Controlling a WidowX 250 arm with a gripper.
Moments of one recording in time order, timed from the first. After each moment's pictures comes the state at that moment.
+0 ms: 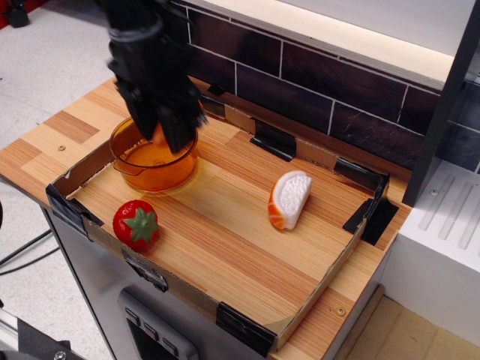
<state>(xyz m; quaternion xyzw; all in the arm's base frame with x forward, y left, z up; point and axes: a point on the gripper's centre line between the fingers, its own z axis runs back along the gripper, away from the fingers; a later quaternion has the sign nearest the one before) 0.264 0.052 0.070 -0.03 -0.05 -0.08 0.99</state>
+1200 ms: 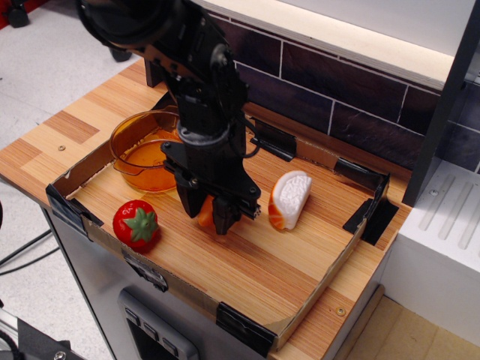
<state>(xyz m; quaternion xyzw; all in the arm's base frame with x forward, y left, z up) 0.252 0.008 0.007 0.01 -0.04 -0.05 1.00</state>
